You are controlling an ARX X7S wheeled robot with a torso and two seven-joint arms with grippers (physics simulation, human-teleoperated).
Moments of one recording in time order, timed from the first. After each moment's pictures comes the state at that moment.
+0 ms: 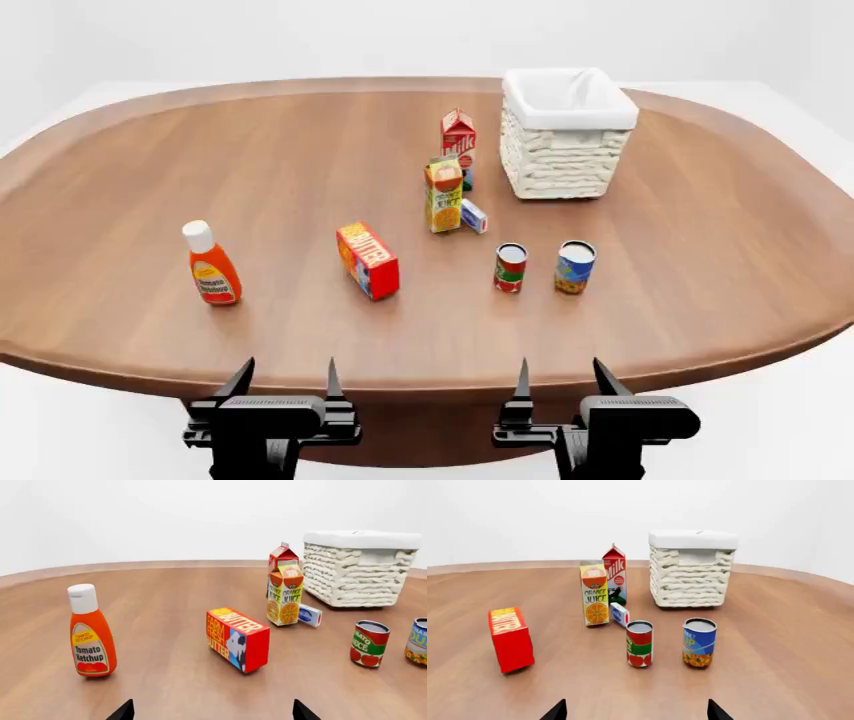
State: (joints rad) left arm 0.00 0.00 0.00 0.00 0.00 0.00 0.00; right arm 0.00 0.00 0.00 0.00 0.00 0.00 0.00
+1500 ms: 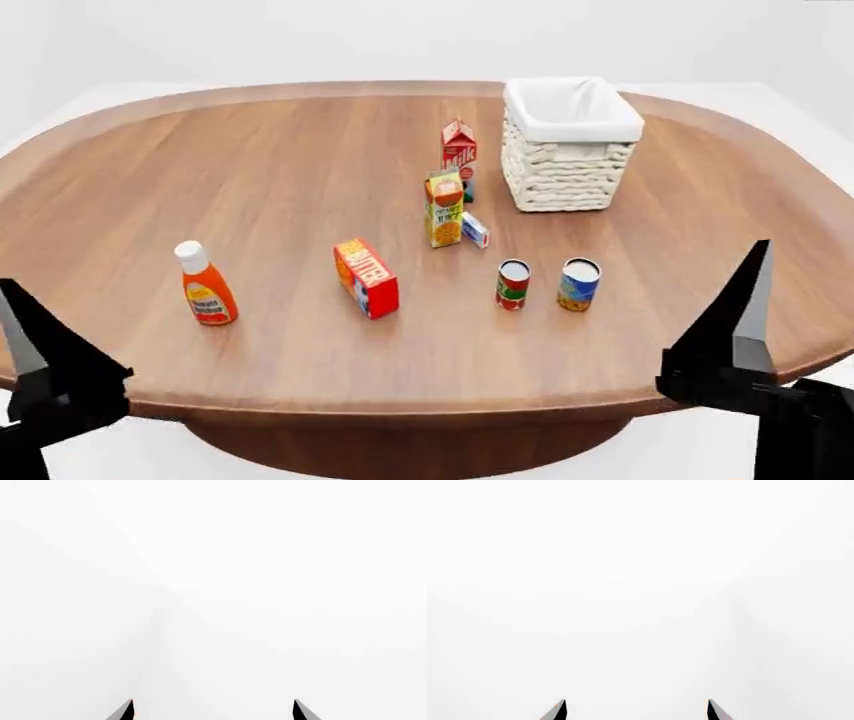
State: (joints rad) left arm 0.16 -0.15 -0.23 0.46 -0.26 0.50 -0.19; right arm -0.11 0.19 0.15 -0.60 0.21 -0.29 0.16
